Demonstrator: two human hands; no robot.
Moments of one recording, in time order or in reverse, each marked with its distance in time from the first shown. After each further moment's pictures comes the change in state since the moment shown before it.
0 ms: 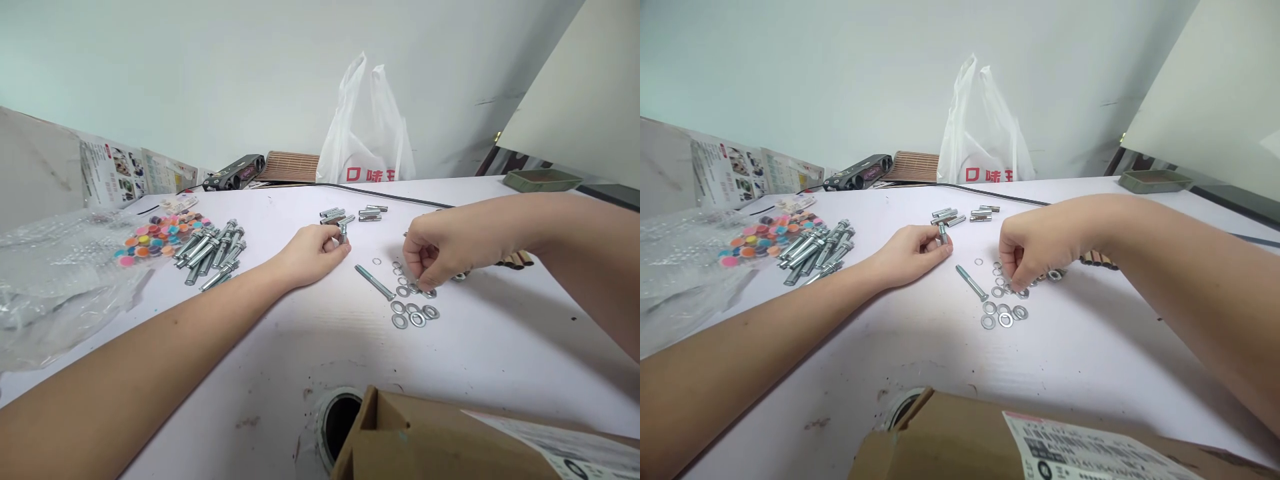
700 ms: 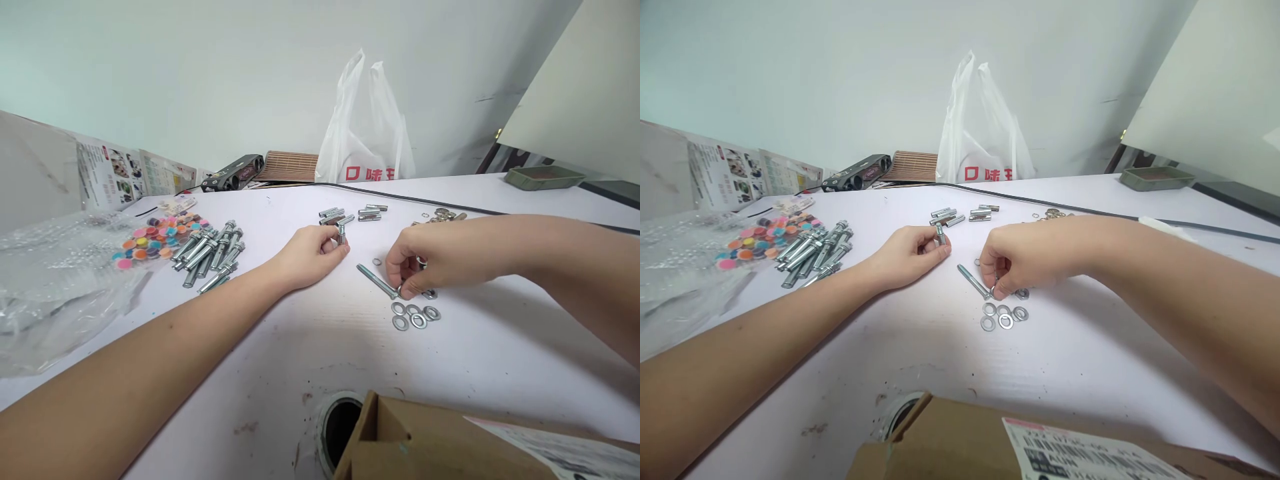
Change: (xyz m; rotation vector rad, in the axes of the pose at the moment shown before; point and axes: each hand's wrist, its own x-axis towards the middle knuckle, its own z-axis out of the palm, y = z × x) left_hand 0.001 -0.001 0.001 0.035 0.008 -0.019; right_hand 0.001 -0.016 0.014 -0.028 0.019 -0.150
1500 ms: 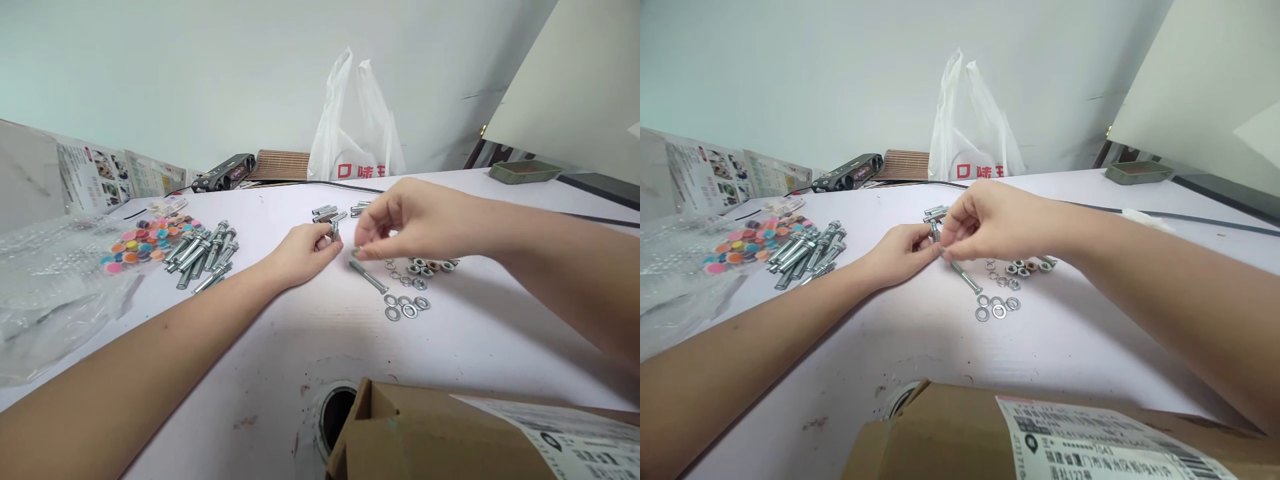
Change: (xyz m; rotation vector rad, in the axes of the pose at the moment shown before) left_hand -0.001 0.000 0.000 0.013 0.021 0.044; right_hand 0.001 -0.027 -0.005 0.370 0.501 -0.155
